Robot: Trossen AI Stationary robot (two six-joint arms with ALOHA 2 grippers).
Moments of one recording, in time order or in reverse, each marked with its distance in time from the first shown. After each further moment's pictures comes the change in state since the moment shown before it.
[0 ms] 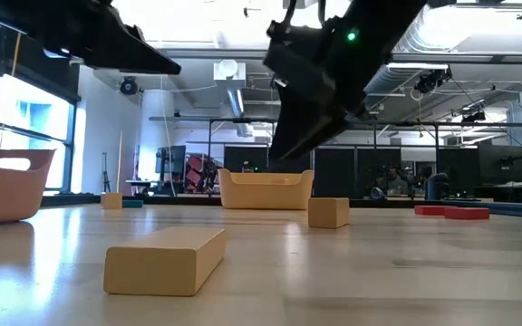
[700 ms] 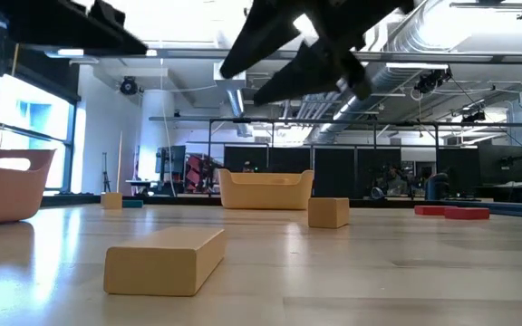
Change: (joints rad) left arm -0.191 0.000 0.013 -0.084 0.066 -0.019; right arm 0.159 0.012 0.000 0.343 0.160 0.222
